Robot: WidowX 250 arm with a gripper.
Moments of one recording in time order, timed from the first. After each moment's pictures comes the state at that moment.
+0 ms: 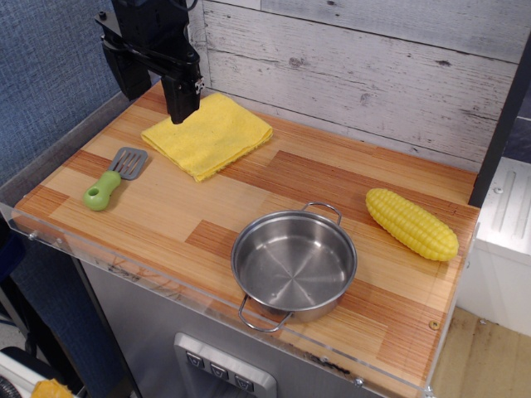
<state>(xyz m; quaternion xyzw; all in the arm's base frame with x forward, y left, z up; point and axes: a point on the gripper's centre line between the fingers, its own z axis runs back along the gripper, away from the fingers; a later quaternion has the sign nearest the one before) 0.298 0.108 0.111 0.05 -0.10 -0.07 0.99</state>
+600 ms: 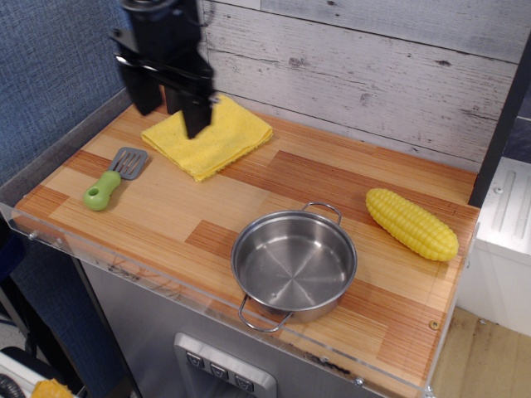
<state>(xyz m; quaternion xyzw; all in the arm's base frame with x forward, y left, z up) 0.299 0.084 0.100 0.03 -0.08 -0.07 0.99</state>
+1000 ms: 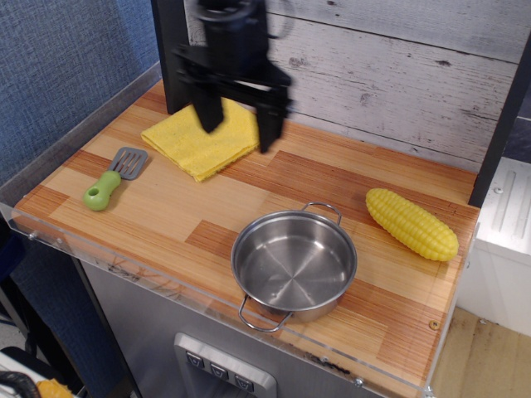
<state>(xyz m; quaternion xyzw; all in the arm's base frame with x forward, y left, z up) 0.306 0.018 0.100 -0.01 -0.07 -0.03 1.00</state>
